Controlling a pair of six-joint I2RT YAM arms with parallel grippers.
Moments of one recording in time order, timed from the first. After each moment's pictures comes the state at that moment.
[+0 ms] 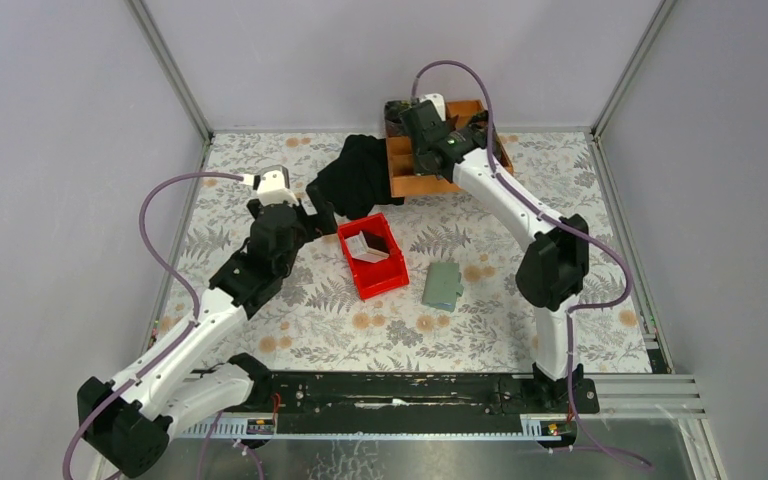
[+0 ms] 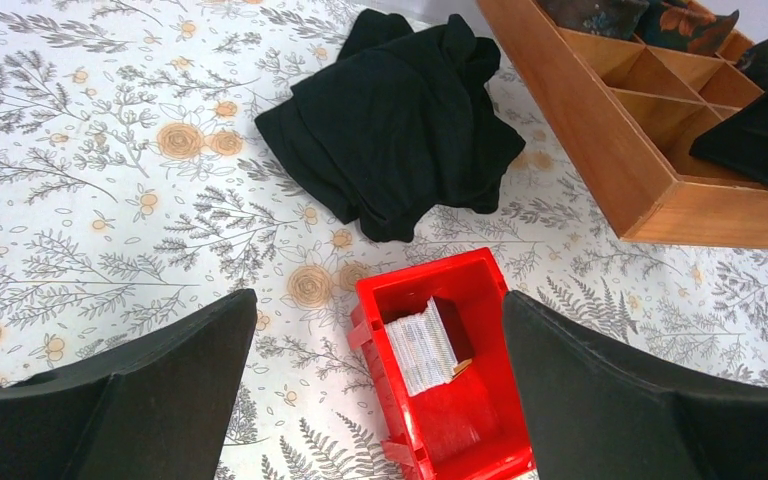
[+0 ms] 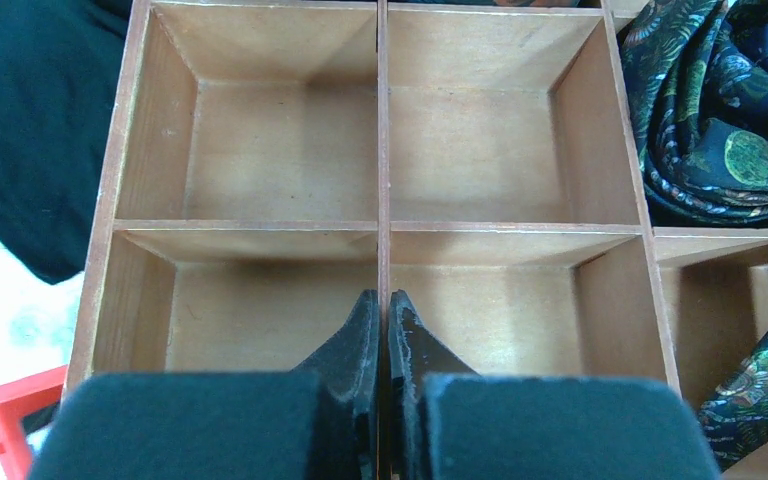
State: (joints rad) left arm -0.55 0.96 0.80 -0.17 -0.44 -0.46; right arm 0.59 2.01 1.97 -0.79 0.43 0.31
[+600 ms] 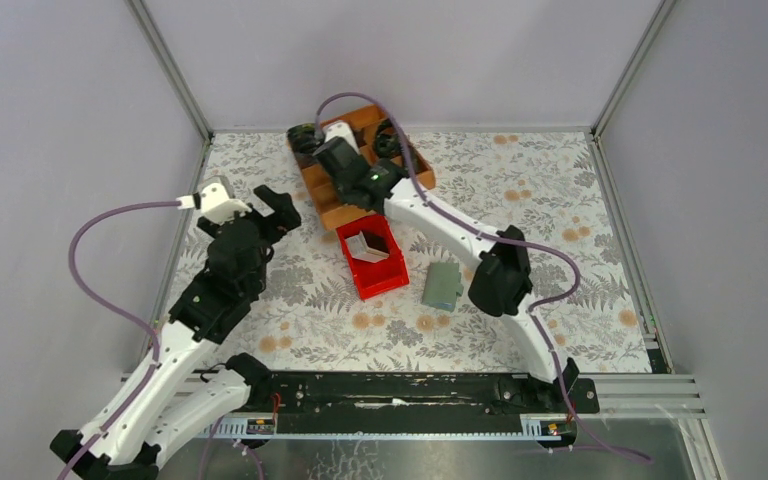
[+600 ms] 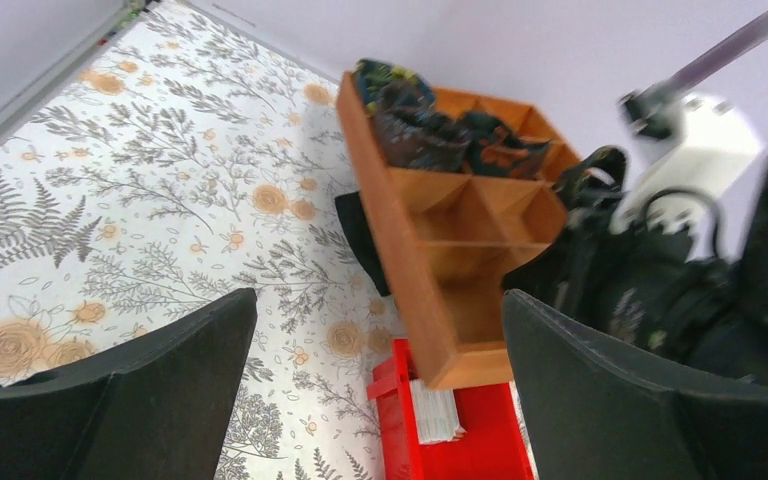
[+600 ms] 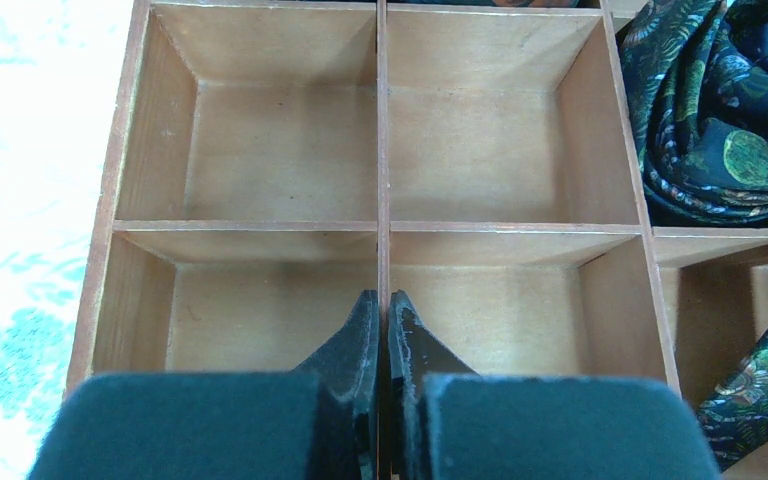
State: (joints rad) left arm -0.55 0.76 0.85 -0.29 -0.68 -0.54; right arm 0.88 2.23 2.28 -0.79 0.46 0.24
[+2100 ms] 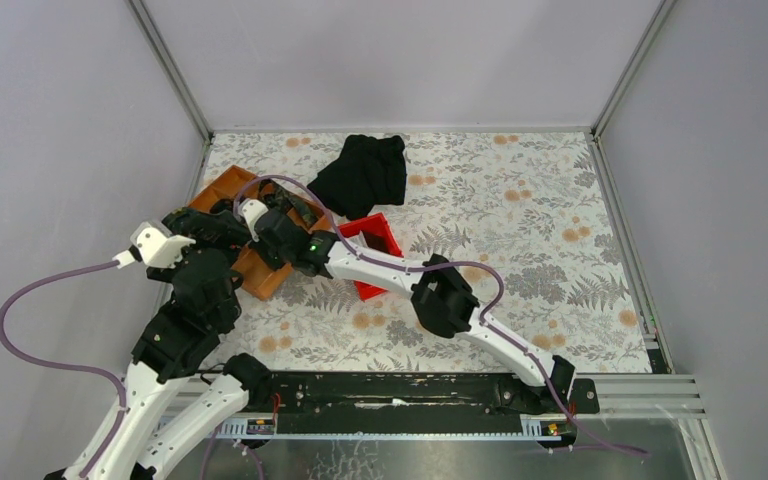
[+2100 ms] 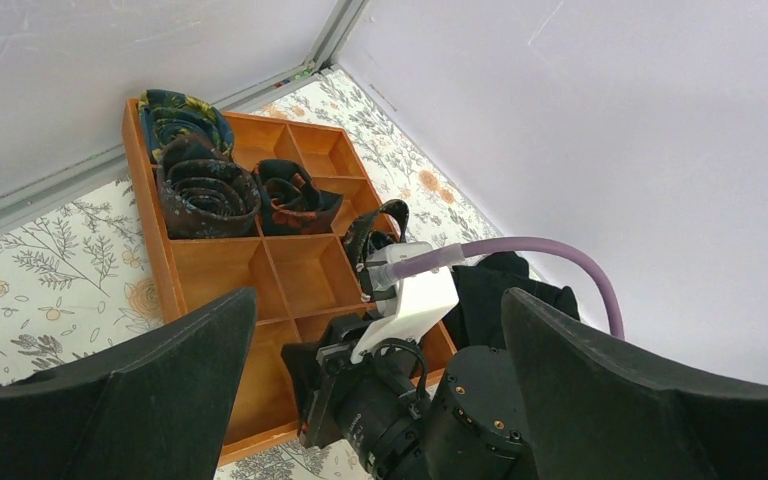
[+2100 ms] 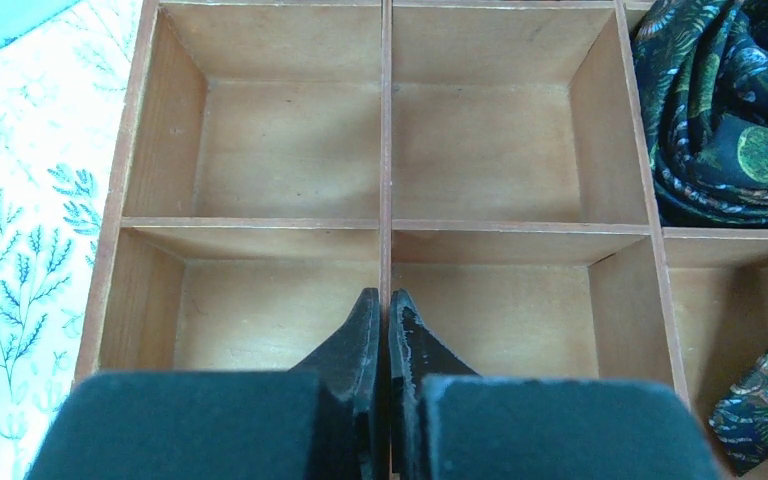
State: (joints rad) left arm -0.55 0.53 0.88 -0.60 -1.04 -0.77; right arm 1.14 2.62 2.42 -0.35 0.09 0.10
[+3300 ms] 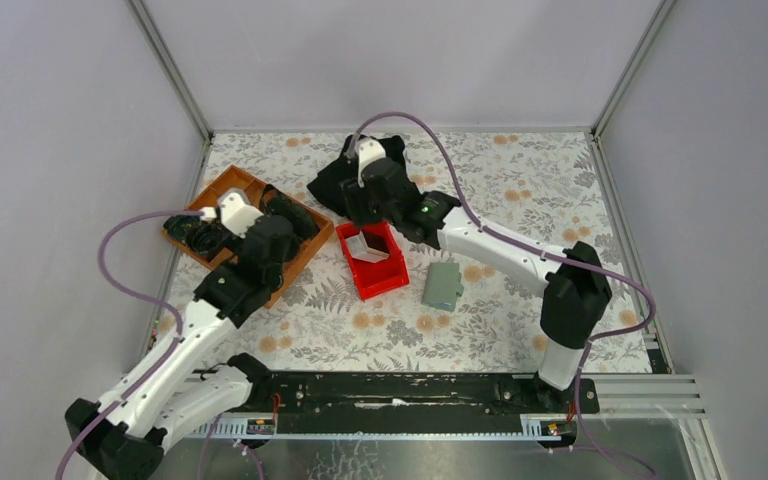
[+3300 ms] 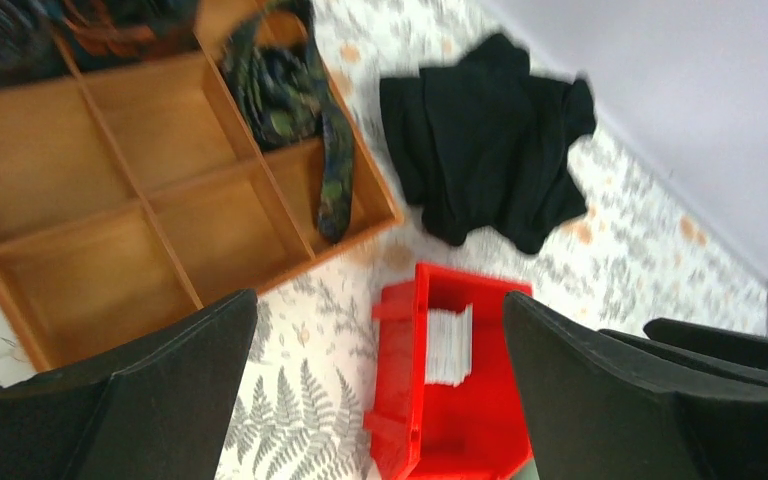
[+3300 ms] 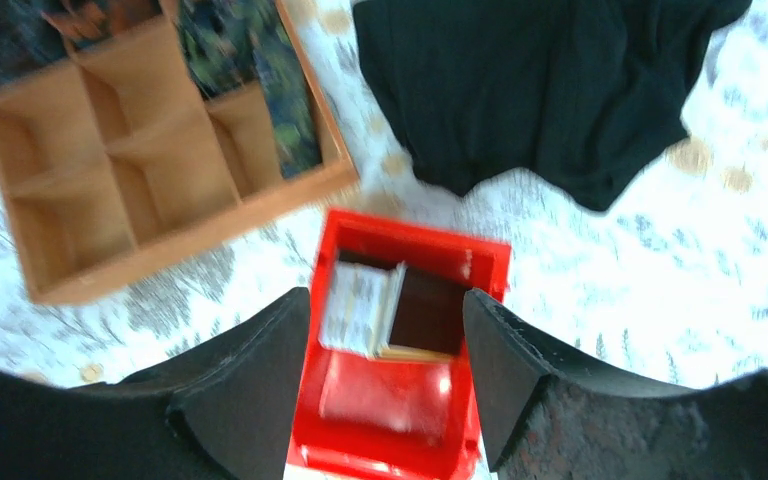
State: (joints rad) left arm -0.55 0.84 0.85 -0.53 -0.73 -0.92; right arm 0.91 1.80 1.61 -0.31 0.23 0.21
